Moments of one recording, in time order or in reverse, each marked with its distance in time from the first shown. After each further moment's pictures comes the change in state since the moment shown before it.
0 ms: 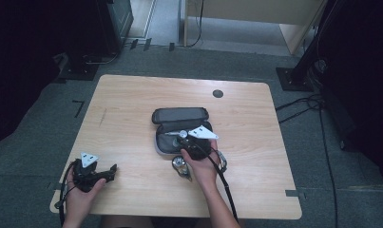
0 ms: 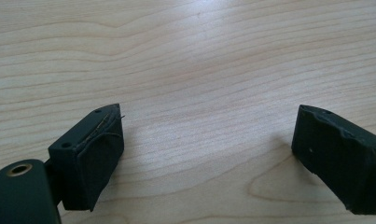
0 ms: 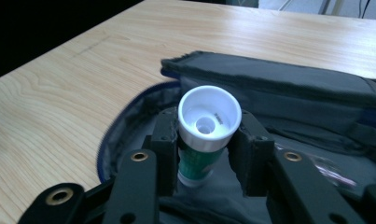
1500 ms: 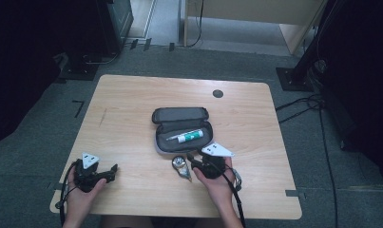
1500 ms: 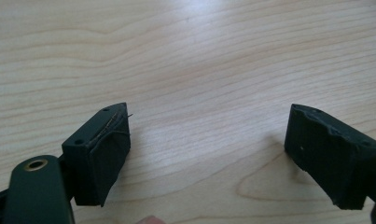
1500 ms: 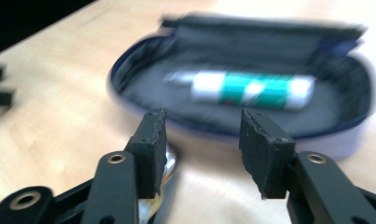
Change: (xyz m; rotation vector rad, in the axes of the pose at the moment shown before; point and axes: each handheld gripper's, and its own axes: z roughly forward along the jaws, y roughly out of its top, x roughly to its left) left arm -0.008 -0.001 -0.002 -0.033 -0.001 0.047; right arm 0.001 -0.039 -0.054 0.073 0.020 0.007
